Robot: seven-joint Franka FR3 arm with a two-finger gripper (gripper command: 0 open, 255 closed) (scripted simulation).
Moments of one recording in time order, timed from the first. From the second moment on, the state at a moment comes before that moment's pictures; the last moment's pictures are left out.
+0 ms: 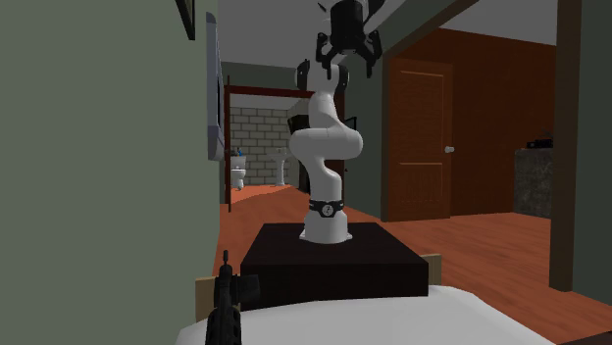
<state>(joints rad) 0.01 -0.79 0.02 -2.28 0.05 1.56 0.07</state>
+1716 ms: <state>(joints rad) -0.08 -0.12 -0.18 -2.34 -0.03 2.13 -0.15</state>
